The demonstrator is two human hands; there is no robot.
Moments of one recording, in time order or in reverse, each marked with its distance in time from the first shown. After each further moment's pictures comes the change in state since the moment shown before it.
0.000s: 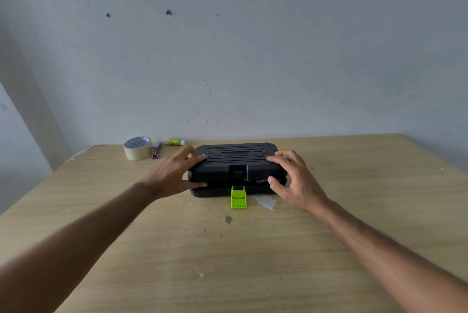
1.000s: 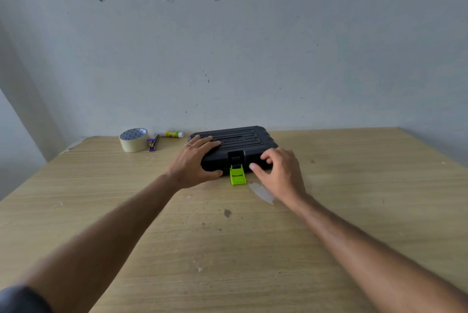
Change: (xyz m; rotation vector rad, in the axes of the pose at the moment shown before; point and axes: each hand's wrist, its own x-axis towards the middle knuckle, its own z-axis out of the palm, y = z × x) left_hand 0.035 0.026 0.039 -0.226 -0.033 -0.244; right_hand 0.019 -0.026 0.041 -0.194 0.190 0.184
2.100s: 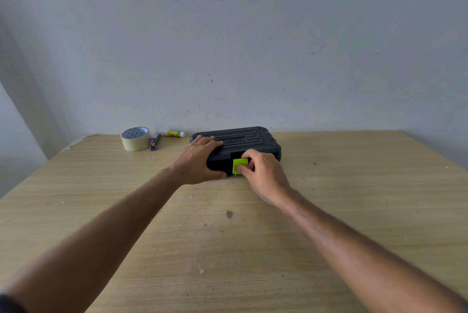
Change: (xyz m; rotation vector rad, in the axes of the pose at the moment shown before) left_hand 0.009 0.006 -0.011 0.064 -0.126 -0.026; right_hand 0.011 -0.044 0.010 0.075 -0.209 -0.020
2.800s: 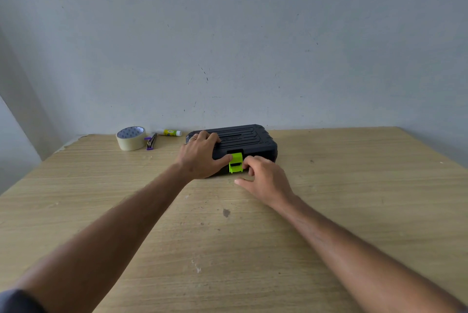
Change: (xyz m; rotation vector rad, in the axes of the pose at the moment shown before) left_hand 0.011 0.026 0.004 0.087 0.112 -0.132; right_hand -0.018 0.012 -0.003 -0.112 -0.061 -0.082
